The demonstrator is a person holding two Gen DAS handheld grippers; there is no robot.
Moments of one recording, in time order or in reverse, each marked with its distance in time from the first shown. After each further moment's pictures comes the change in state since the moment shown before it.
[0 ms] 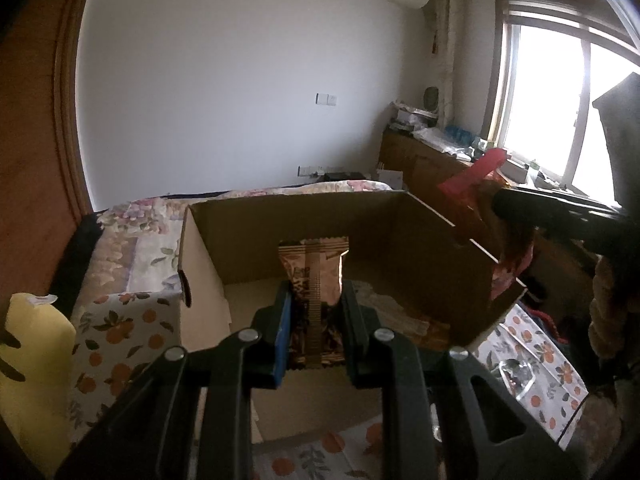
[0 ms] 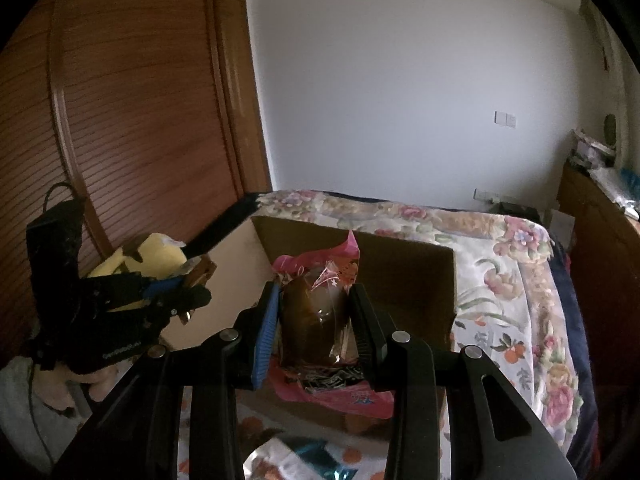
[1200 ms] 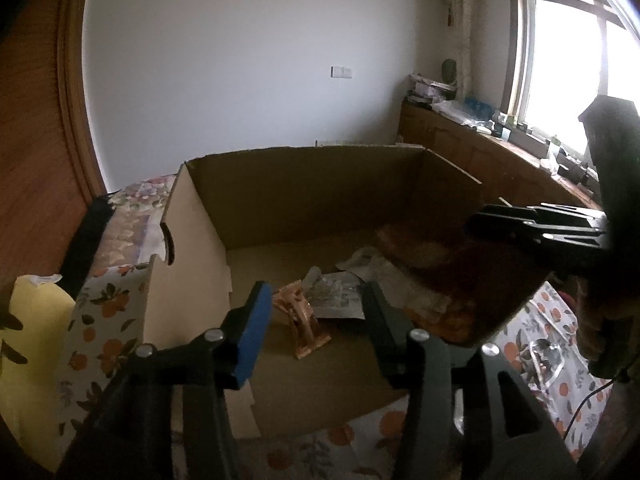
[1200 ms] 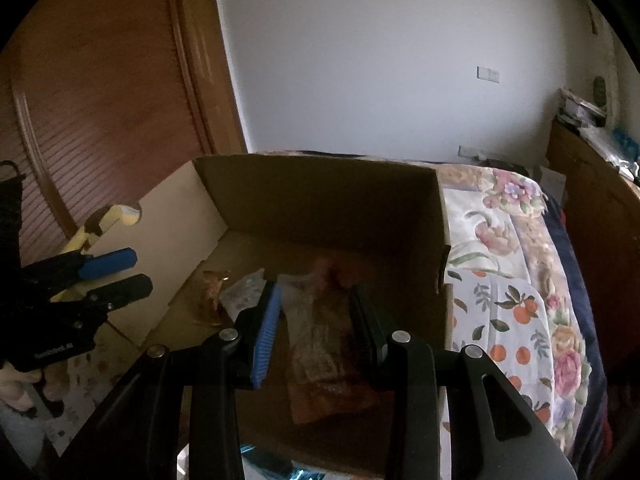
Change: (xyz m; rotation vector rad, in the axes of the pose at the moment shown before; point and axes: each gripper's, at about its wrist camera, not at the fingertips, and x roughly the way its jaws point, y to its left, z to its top) left arm 0.031 -0.014 -0.024 0.007 0.084 0.077; right arm 0.045 -0.039 -0.047 0.060 0.107 -0.044
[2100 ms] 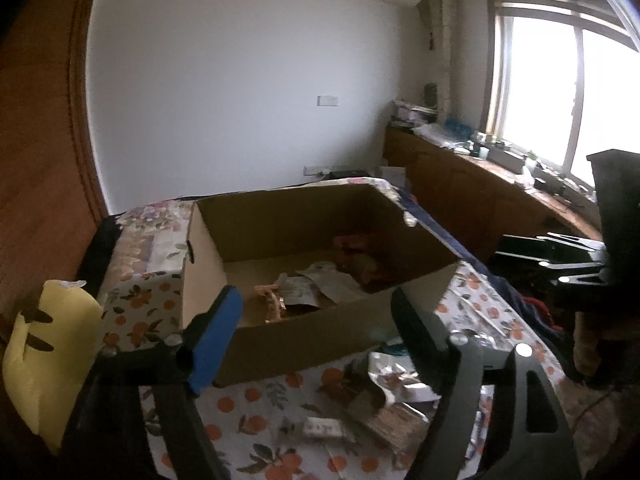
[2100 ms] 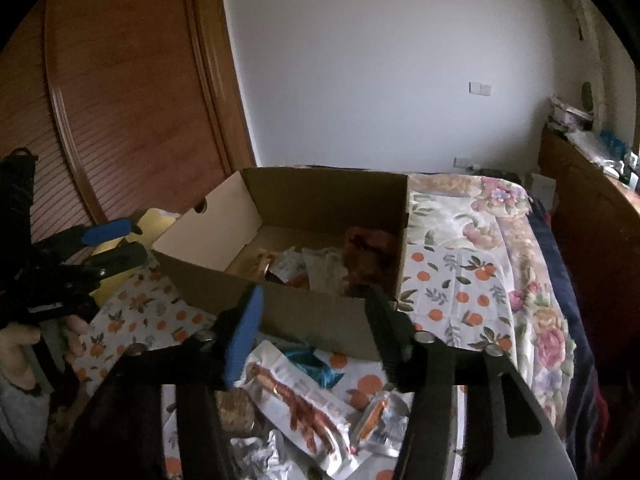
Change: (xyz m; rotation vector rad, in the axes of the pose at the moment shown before) left arm -0.127 -0.041 -0.006 0.020 -0.088 -0.033; right arm -0.129 0.020 -0.040 0.014 -0.057 -0.010
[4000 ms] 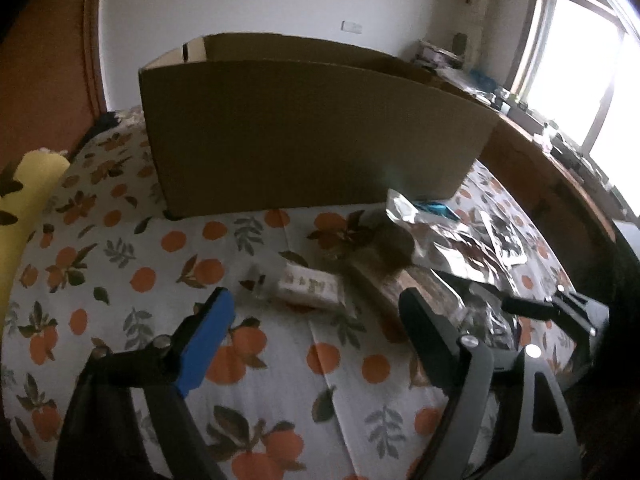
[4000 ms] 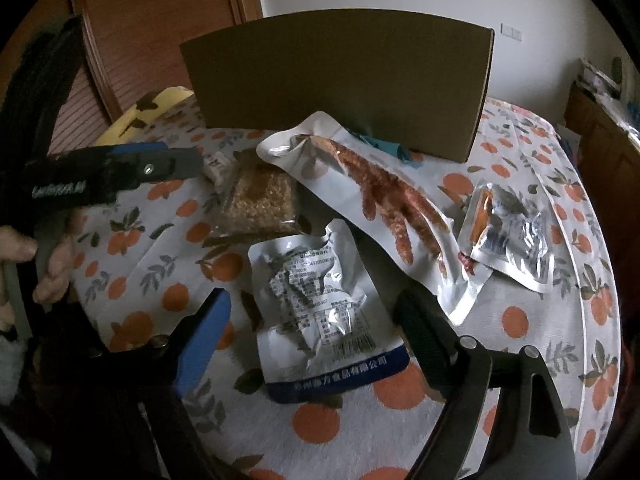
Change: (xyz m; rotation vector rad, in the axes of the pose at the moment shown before) left arm 0.059 0.000 -0.129 -0.152 0.264 0.012; right arm 0.056 0.051 -0.166 -0.084 0.256 0.041
